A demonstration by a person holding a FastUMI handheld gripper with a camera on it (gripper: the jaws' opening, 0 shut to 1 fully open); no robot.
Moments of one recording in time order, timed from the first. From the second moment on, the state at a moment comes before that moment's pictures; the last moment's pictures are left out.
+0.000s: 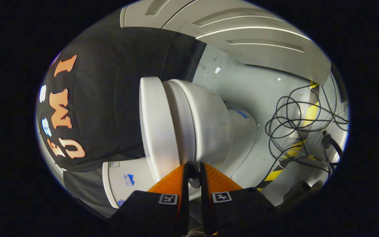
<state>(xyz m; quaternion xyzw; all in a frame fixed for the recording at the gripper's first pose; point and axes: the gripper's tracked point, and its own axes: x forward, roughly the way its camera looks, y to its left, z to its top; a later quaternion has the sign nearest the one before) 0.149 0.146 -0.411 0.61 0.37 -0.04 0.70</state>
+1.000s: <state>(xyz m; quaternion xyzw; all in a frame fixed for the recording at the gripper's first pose) 0.159 0.147 -0.394 0.63 0.34 -0.03 0.69</state>
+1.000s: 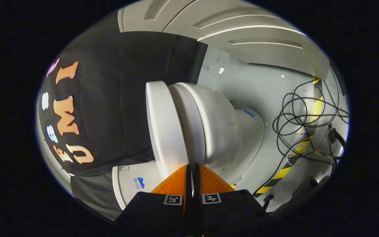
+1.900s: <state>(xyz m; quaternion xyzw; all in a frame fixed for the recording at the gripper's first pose) 0.176 0.165 -0.292 0.39 0.31 -0.01 0.87</state>
